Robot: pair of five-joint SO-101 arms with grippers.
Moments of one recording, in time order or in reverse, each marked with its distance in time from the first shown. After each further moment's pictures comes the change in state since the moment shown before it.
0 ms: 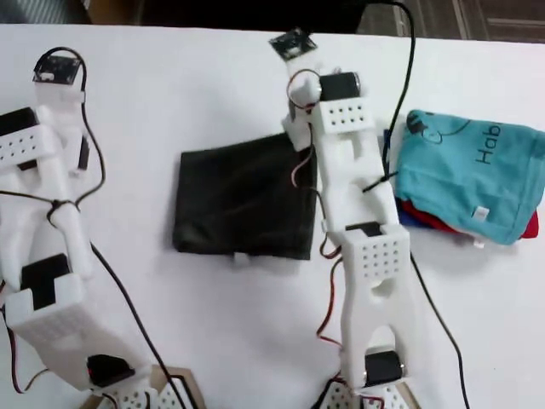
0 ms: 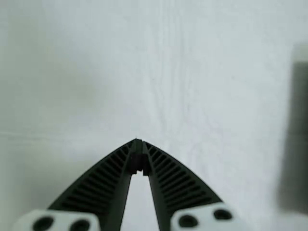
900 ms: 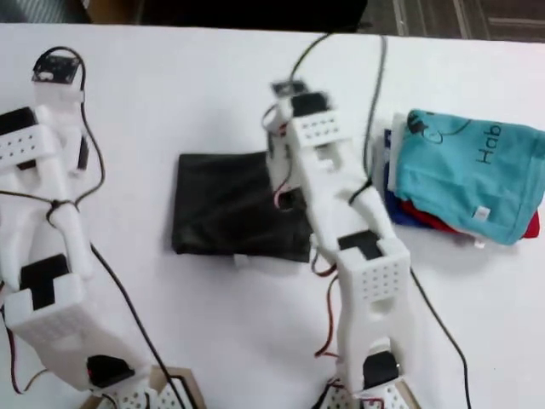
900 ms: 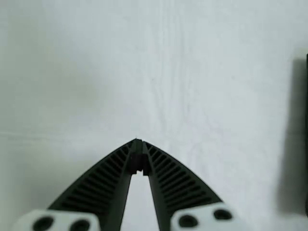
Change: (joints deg) left arm 0.0 0.0 0.0 0.0 0.0; right arm -7.4 -11.6 30.9 5.5 -26.3
